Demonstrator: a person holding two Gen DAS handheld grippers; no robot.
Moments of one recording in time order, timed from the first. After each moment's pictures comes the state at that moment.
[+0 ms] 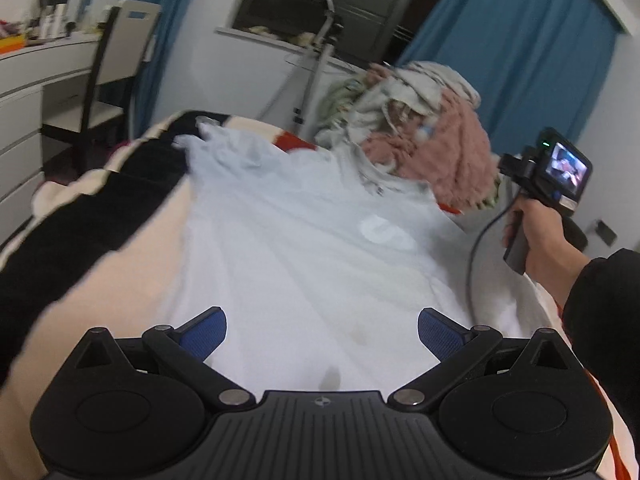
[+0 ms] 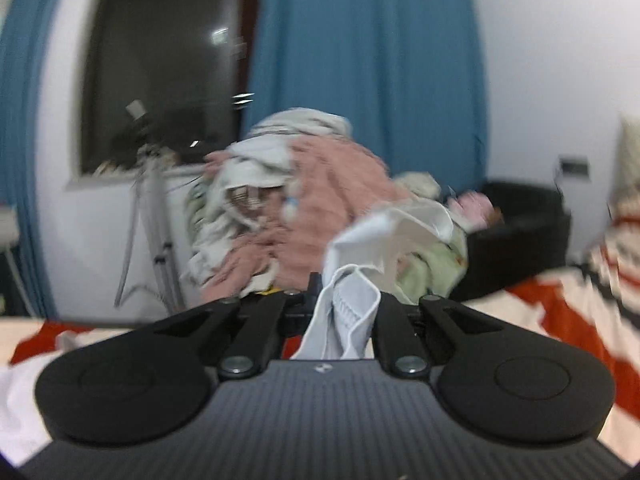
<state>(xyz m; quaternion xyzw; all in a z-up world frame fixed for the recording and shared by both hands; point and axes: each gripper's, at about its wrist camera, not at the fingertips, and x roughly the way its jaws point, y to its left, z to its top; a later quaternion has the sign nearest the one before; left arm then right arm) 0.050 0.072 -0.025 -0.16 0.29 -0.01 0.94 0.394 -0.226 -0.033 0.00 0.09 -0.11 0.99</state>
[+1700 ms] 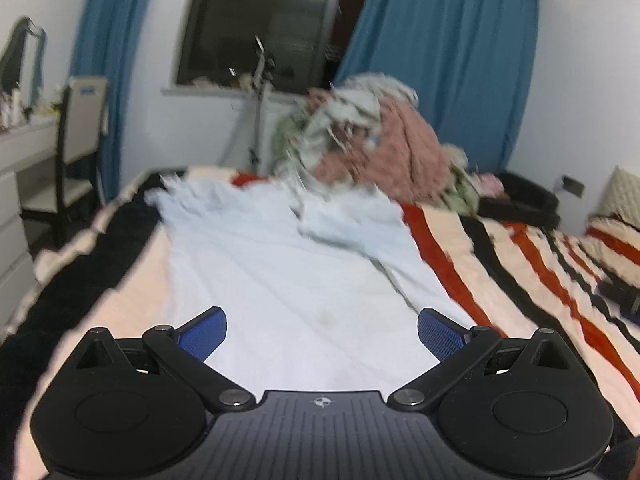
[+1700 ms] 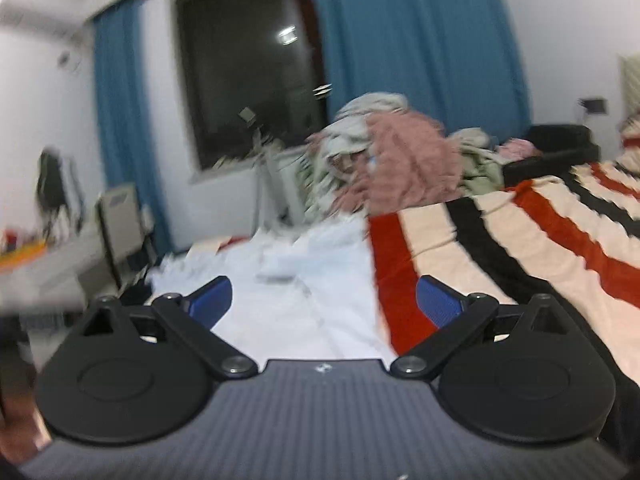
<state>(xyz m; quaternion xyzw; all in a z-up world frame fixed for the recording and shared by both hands) -0.028 0.026 -0.014 -0.06 0.26 -0.09 0.96 -0.044 -0.250 -0.047 0.14 0.10 0.02 0.98</state>
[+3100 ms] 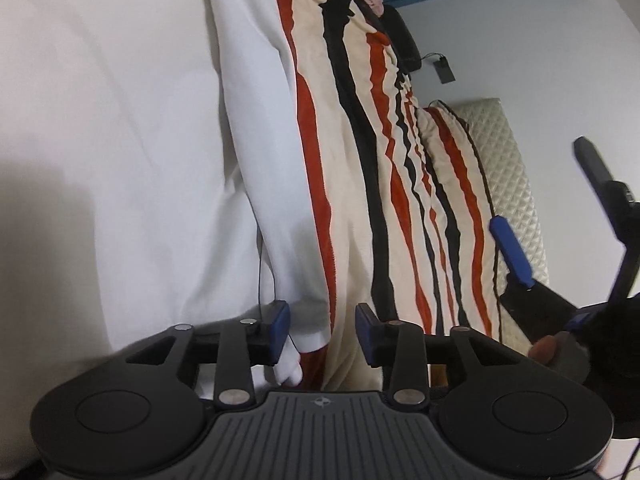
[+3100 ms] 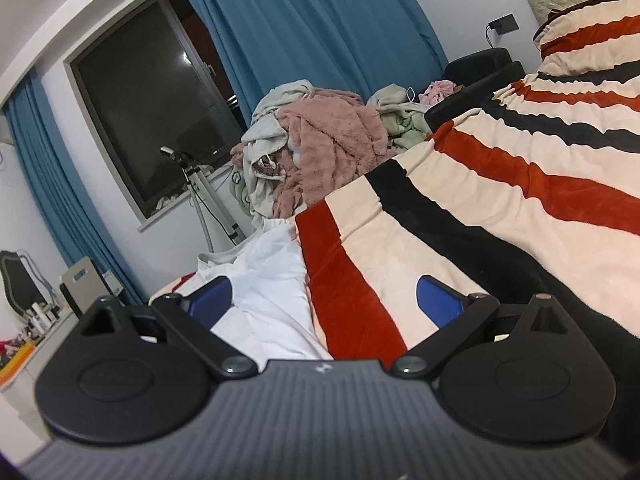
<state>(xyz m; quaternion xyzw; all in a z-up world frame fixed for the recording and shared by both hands) 0.047 -0.103 -0.187 -0.32 0.54 -0.37 0.68 -0.034 -0.327 -0.072 0.27 0.14 -0.05 0.95</state>
